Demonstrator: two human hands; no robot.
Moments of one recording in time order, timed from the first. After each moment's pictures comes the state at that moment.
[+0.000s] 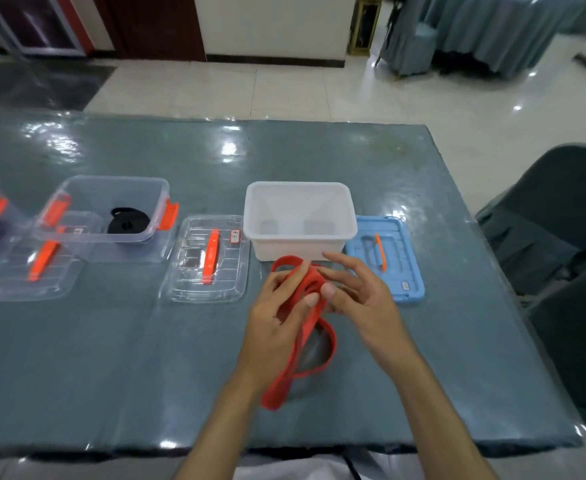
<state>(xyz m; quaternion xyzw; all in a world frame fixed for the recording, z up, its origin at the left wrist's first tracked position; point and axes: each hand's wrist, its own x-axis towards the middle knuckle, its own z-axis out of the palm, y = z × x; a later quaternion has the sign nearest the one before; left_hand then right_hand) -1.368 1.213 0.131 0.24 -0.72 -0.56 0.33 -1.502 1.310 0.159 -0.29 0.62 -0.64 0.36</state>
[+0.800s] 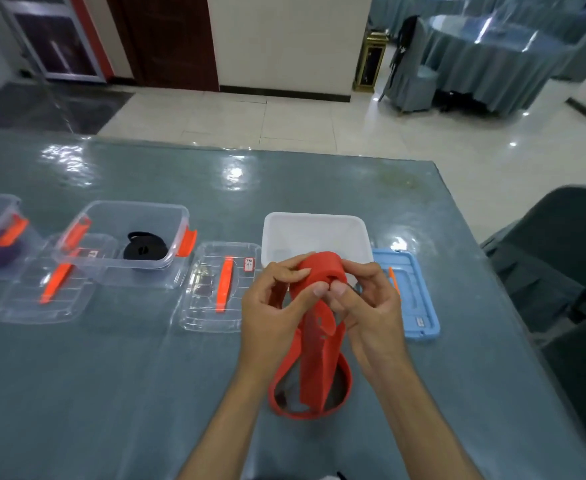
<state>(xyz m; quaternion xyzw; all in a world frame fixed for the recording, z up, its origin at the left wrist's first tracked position) -1.376 1.164 0.187 0.22 -0.53 -0.68 0.46 -1.474 1.249 0.200 -0.21 0.48 -0.79 0.32</state>
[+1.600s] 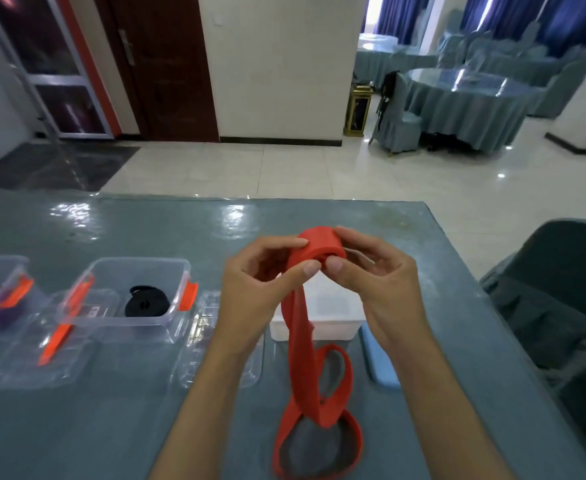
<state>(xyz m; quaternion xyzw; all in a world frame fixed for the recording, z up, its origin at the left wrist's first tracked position) -1.396 1.098 0.279 0.15 -0.60 -0.65 0.44 -1.519 1.208 0.292 -0.33 0.50 -0.76 0.25</state>
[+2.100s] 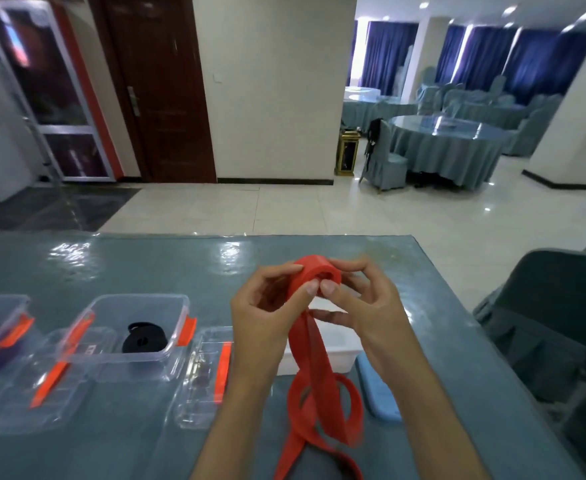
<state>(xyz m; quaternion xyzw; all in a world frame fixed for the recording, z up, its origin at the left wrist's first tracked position) -1.401 1.124 0.288 0.17 -0.55 -0.65 0.50 -1.505 1.223 0.312 -0.31 0.51 -0.75 0.29</state>
